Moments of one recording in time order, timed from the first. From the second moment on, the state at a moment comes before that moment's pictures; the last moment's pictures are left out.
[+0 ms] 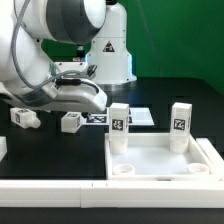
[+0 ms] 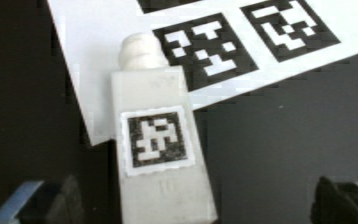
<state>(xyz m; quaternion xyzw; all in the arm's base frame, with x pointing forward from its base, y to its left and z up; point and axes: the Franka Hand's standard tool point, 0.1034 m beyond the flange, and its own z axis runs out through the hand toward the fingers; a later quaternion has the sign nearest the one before) 0.417 -0.100 0.032 -0.90 0.18 0.37 0.13</state>
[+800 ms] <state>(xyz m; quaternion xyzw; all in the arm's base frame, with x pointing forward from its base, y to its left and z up) 0.380 -0.095 0.011 -0.85 0.20 0.47 0.13</state>
